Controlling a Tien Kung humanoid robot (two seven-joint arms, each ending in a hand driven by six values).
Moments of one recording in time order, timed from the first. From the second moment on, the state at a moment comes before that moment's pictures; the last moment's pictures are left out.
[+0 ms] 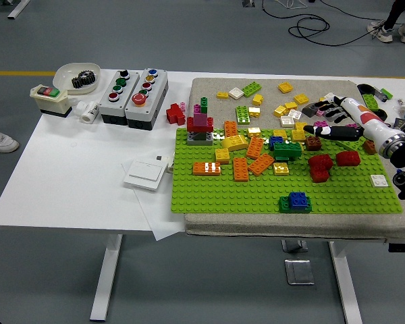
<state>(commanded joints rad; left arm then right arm) -0.24 0.11 -0.45 -0.32 0.92 0.10 0.41 0.82 -0.42 0.62 0.80 -1.52 -0.16 0.16</state>
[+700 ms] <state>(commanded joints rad) -0.25 0.11 -0.44 -0.32 0.92 0.10 0.41 0.90 -0.29 0.56 0.71 -1.84 -0.12 0.08</state>
